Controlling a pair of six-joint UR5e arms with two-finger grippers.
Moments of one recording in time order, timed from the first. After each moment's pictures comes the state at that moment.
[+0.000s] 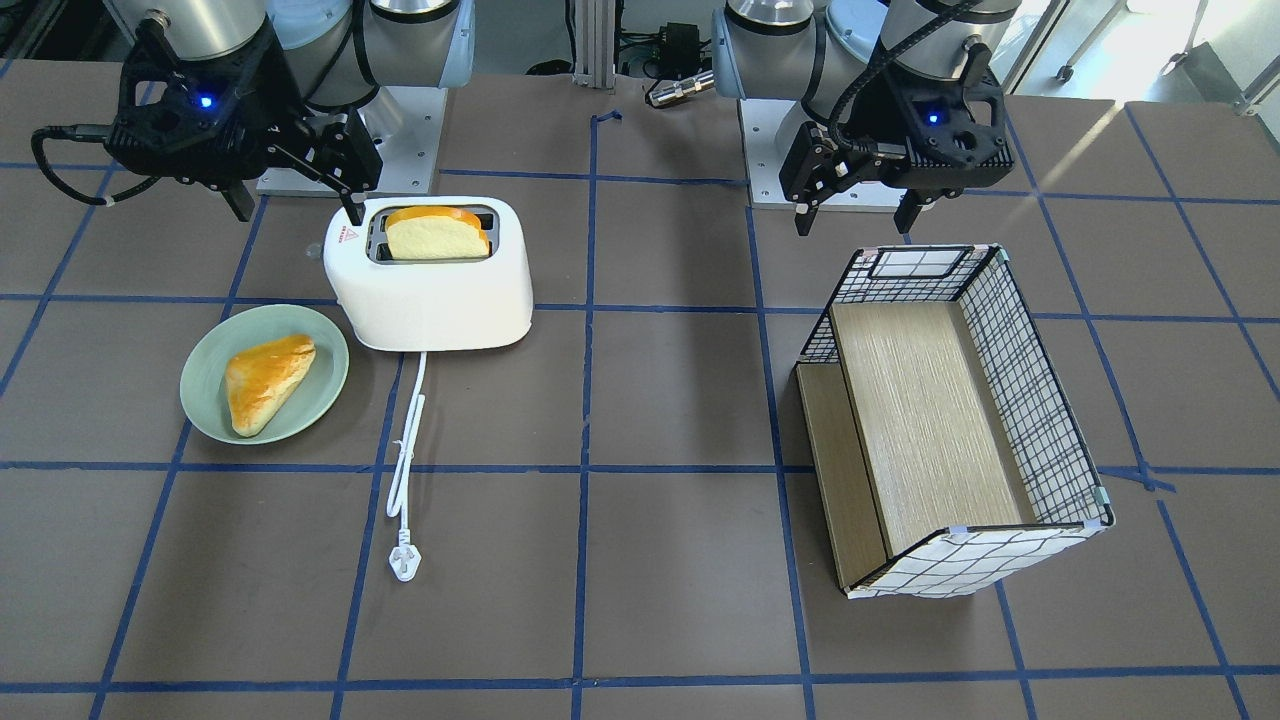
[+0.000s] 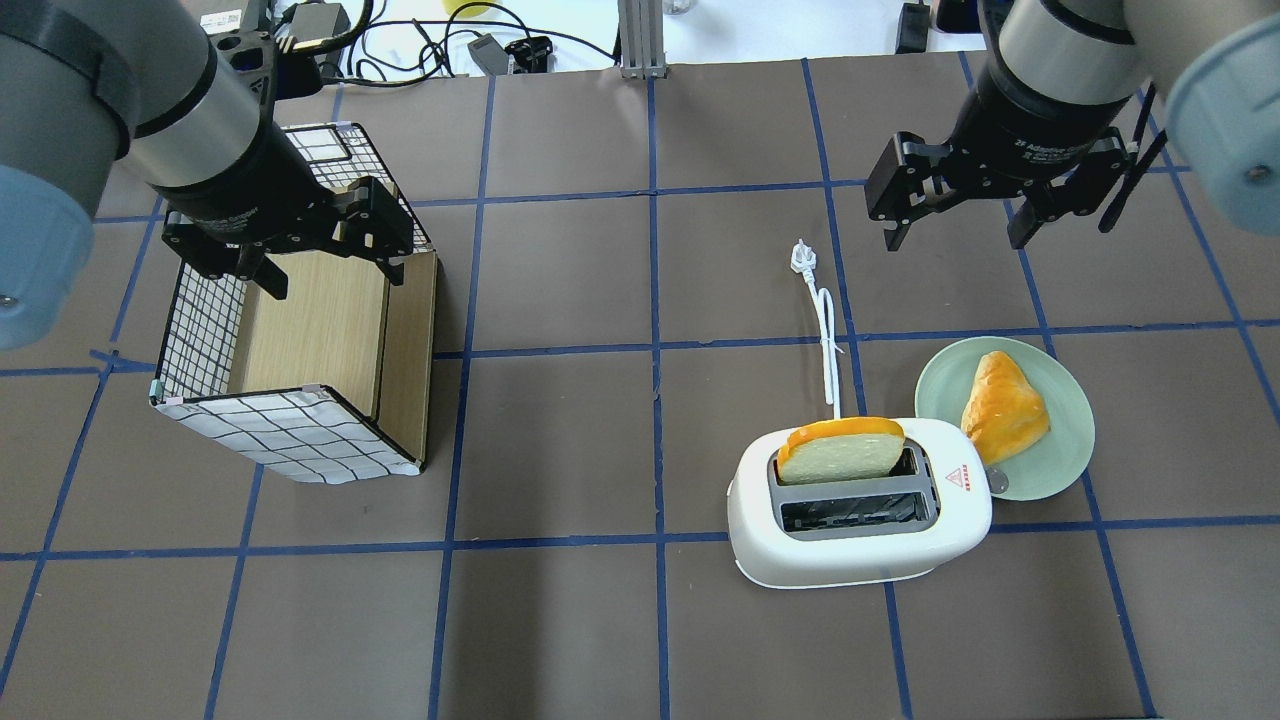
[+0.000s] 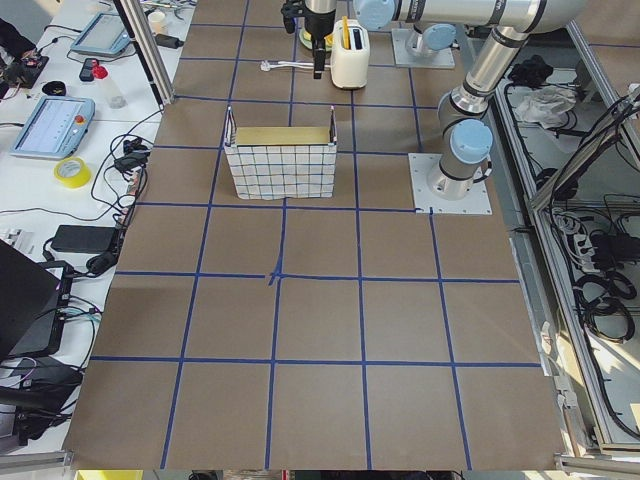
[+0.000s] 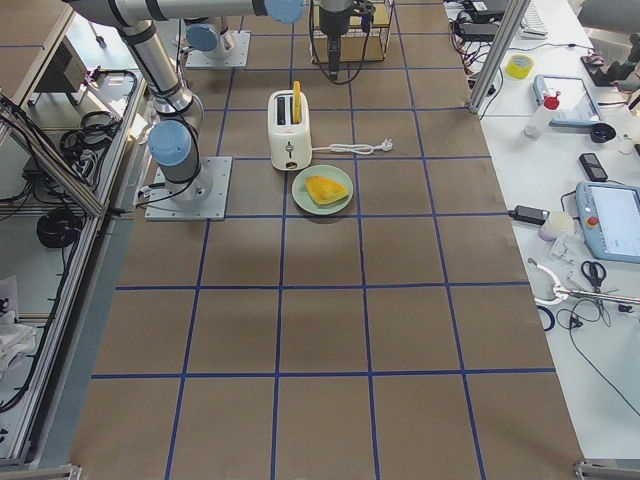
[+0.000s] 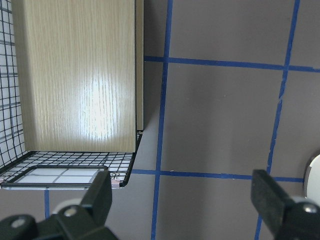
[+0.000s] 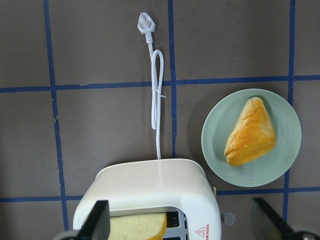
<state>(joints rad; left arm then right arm) -1.58 -1.46 -1.67 -1.53 1.56 -0.10 1.58 -1.64 1.60 -1.55 -1.56 0.04</state>
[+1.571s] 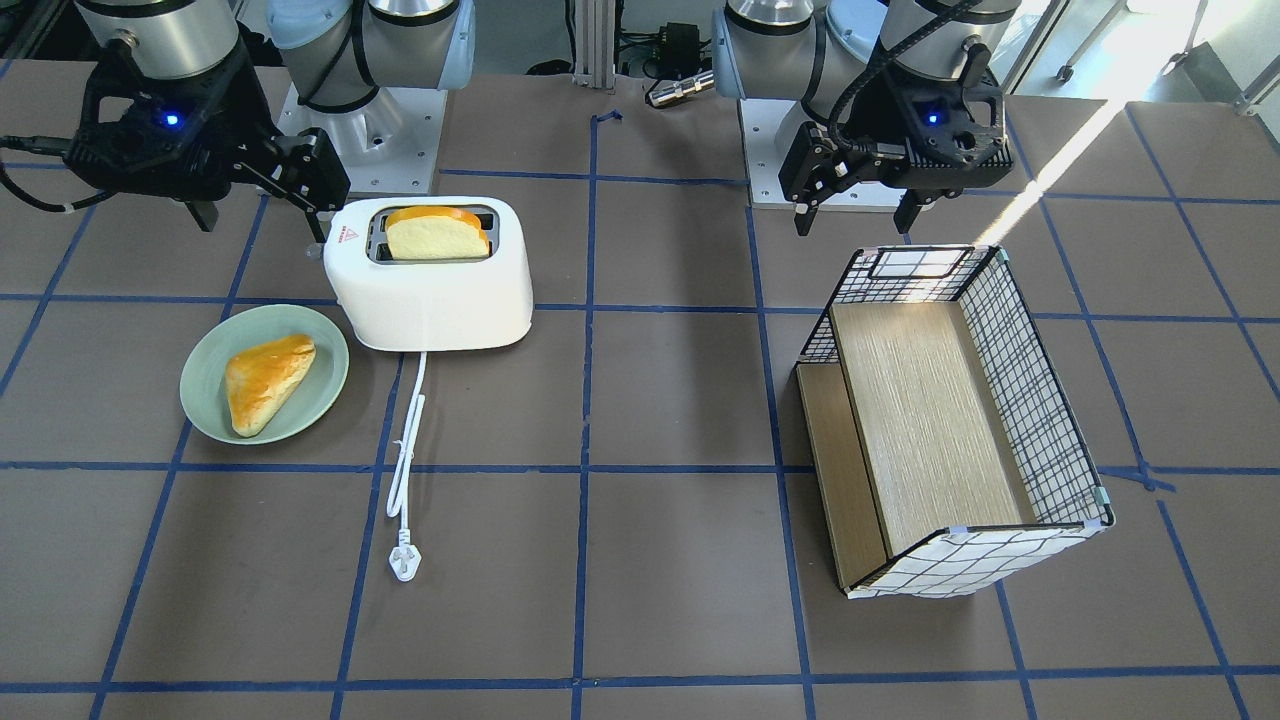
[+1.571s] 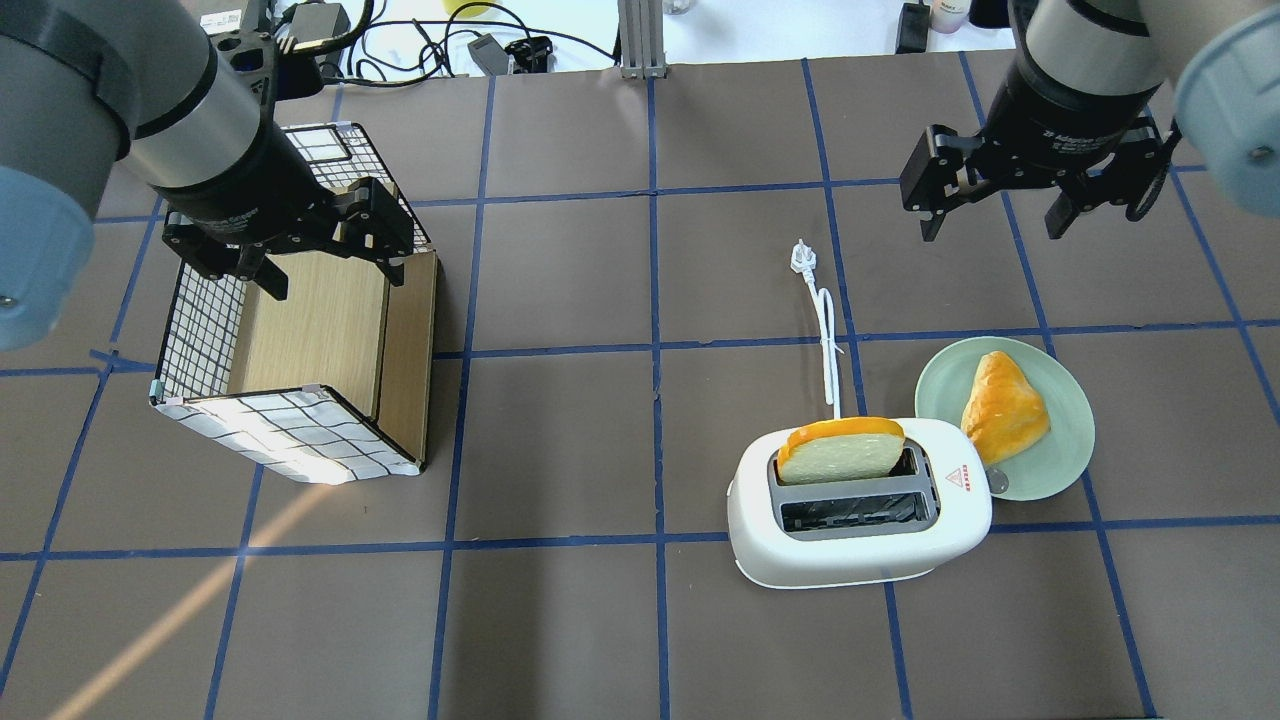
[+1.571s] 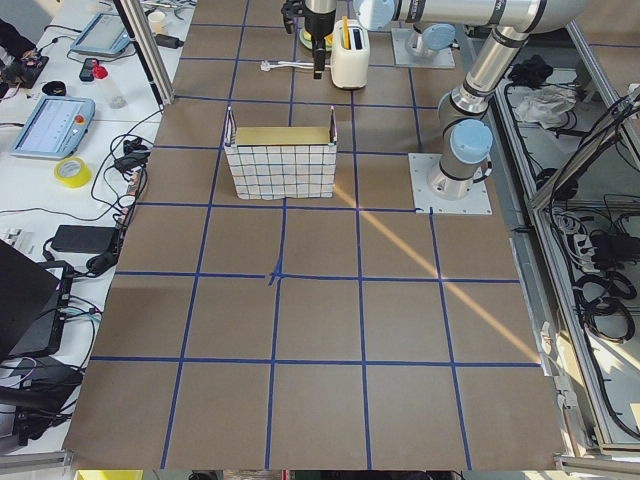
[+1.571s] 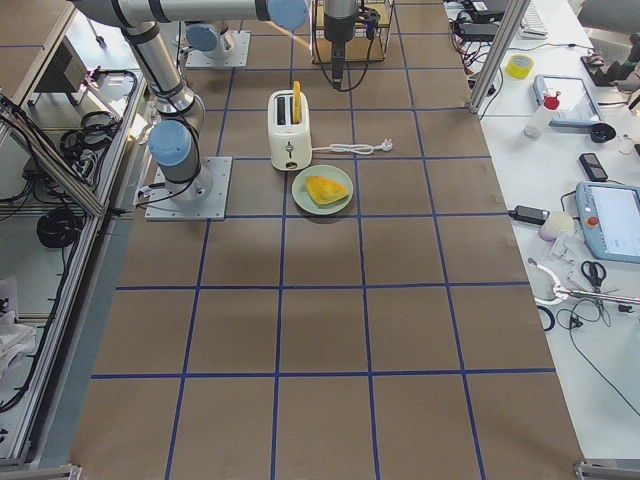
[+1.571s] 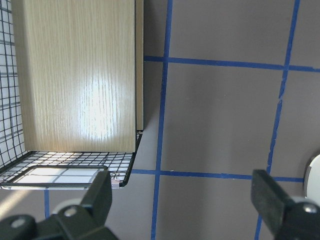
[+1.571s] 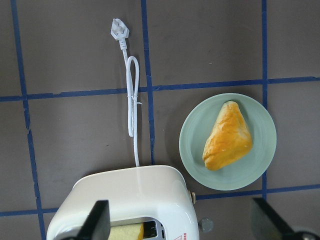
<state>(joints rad) -1.58 -1.46 -1.67 -1.53 1.56 -0.10 1.52 -1.63 1.60 -1.56 -1.62 0.03</state>
